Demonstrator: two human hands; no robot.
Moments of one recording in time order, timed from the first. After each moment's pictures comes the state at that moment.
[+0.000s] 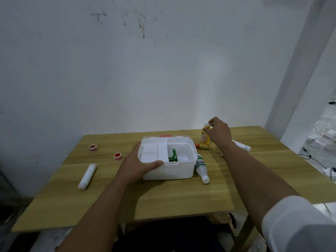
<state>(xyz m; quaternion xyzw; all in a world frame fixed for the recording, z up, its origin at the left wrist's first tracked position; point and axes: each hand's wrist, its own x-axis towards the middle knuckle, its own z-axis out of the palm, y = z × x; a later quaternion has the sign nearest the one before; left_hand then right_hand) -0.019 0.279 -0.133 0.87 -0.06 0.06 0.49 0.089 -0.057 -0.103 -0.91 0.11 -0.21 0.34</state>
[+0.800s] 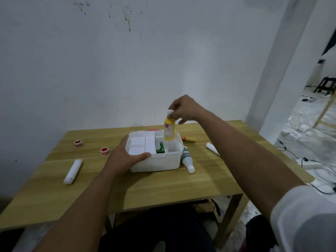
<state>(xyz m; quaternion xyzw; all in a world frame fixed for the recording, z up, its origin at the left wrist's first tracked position) -0.014 0.280 -0.137 0.88 -0.05 0.05 0.47 0.047 0.010 0.007 -0.92 -0.08 -0.03 0.38</state>
